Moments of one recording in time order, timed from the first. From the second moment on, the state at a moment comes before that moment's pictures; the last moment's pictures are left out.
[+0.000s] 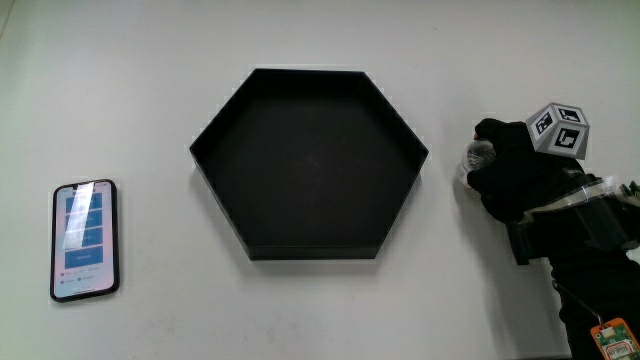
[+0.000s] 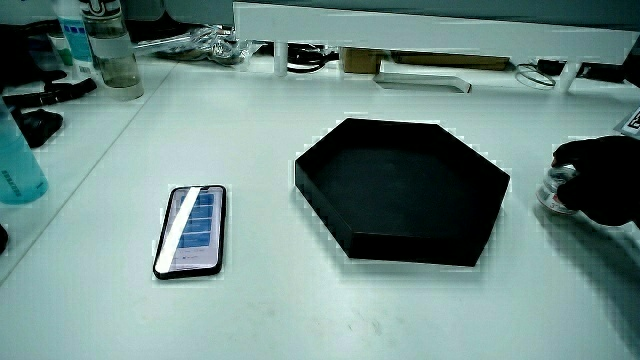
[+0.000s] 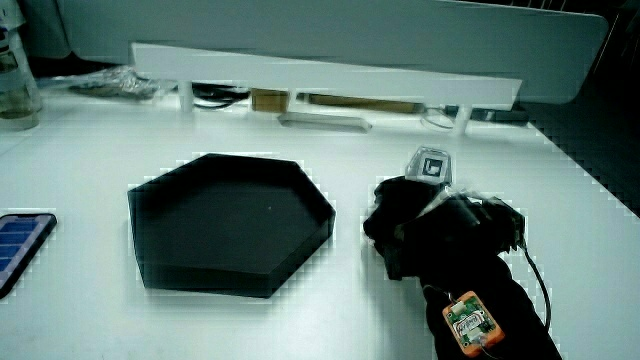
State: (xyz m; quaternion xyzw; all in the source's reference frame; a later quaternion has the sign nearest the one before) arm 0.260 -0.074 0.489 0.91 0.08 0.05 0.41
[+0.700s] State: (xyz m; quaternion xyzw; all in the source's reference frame) arm 0.268 -0.067 0.503 0.89 0.10 0.04 0.45
